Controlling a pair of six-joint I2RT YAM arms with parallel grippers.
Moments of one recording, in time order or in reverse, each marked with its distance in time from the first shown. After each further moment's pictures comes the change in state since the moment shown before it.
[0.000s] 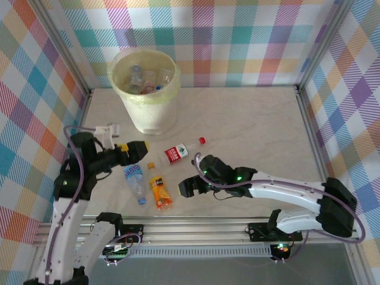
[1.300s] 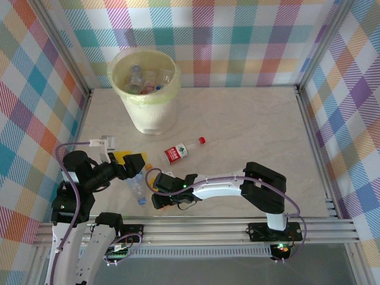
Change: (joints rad) left arm 0.000 -0.172 -0.086 0.056 0.012 -0.027; right arm 0.187 0.598 0.394 -0.044 0.114 0.181
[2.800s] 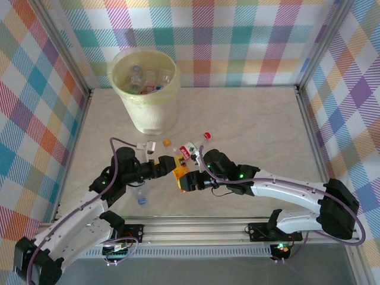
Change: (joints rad) left arm -0.479 0.304 -0.328 0.562 -0.121 -0.445; right arm -0.260 -0.655 -0.408 0.162 -0.320 -0.109
